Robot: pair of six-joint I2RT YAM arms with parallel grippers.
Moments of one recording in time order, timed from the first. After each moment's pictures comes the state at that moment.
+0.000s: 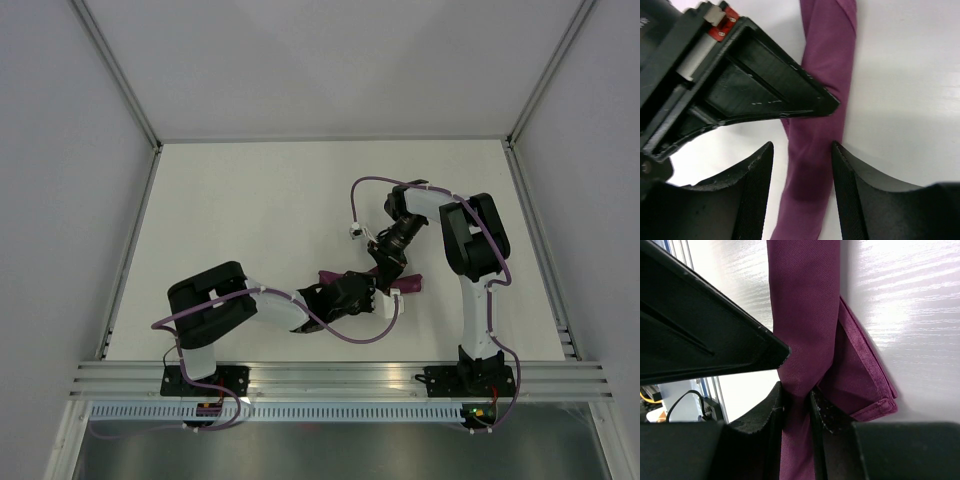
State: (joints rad) left arm -1.17 1.82 0.79 0.55 -0.21 0.72; right arm 0.33 2.19 1.48 -1.29 -0.75 -1.08
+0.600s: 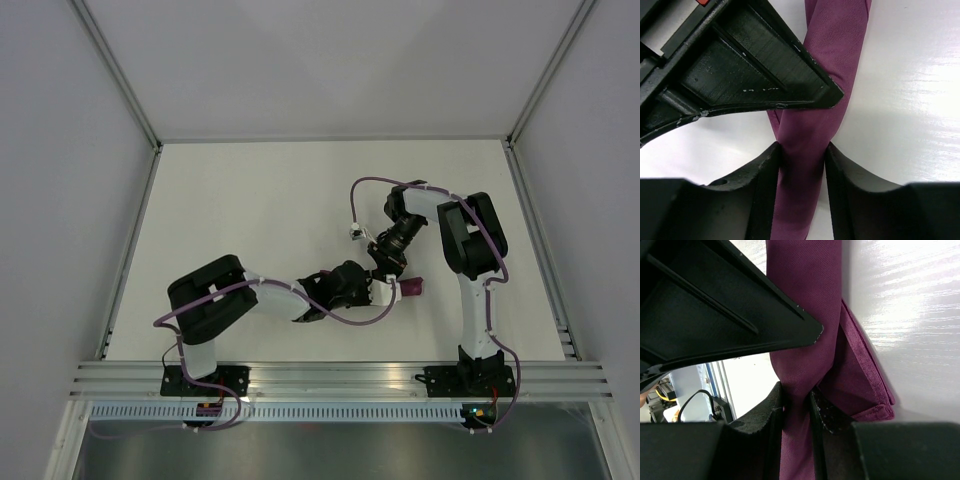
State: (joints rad) left arm -1.10 1.84 0.84 0.42 -0.08 0.58; right arm 0.33 2.21 1.49 -1.33 -0.76 -1.06
